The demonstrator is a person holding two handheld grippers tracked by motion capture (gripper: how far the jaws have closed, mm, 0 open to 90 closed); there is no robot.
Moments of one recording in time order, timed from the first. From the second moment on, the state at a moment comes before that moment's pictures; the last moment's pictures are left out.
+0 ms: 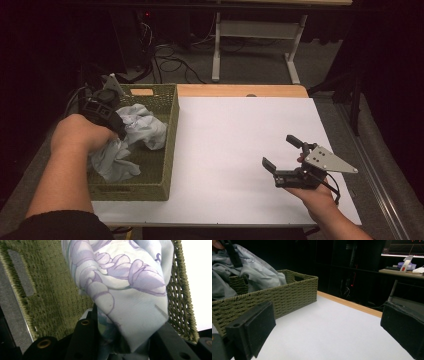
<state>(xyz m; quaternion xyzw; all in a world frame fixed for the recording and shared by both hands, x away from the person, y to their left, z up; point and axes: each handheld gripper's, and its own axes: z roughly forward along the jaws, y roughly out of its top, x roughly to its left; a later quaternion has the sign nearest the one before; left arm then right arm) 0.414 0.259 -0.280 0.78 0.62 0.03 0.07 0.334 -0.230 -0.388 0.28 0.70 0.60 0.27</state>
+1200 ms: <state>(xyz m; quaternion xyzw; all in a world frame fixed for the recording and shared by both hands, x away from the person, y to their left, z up) 0.404 0.257 -0.211 0.77 0.62 0.07 0.09 0.327 -0.227 -0.378 0.26 0.70 0.61 0.27</state>
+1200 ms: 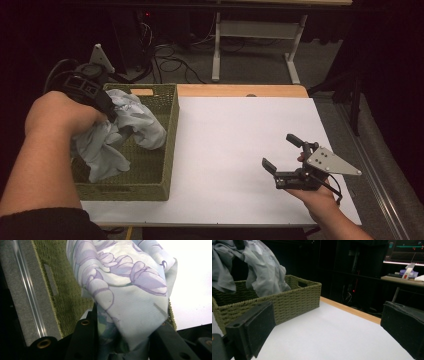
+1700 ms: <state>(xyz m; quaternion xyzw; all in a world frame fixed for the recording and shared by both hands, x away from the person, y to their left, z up) 0.399 0.255 -0.192 0.77 0.62 0.08 0.10 0.327 -0.229 -0.372 0.26 0.69 0.62 0.28</state>
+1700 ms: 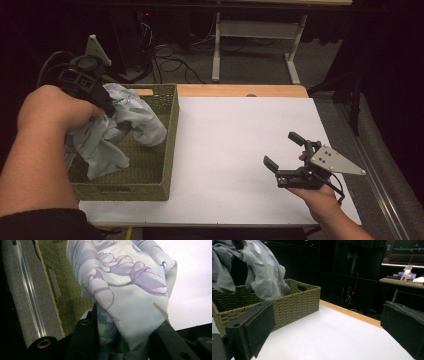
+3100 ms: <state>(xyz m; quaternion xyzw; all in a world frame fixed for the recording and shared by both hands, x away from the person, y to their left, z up) 0.390 0.232 -0.133 0.77 0.62 0.09 0.12 0.325 -0.229 -0.375 0.26 0.69 0.62 0.27</state>
